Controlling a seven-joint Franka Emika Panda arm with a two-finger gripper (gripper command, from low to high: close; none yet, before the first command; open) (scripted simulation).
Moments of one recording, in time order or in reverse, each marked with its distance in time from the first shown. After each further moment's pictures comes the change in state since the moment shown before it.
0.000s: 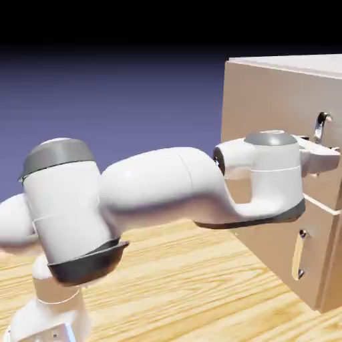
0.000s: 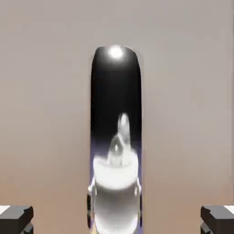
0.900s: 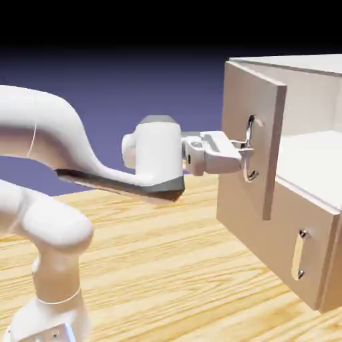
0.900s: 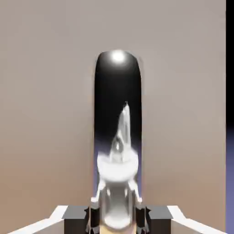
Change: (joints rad) arm -0.960 0.136 0.790 -0.719 0.369 -0.354 0.244
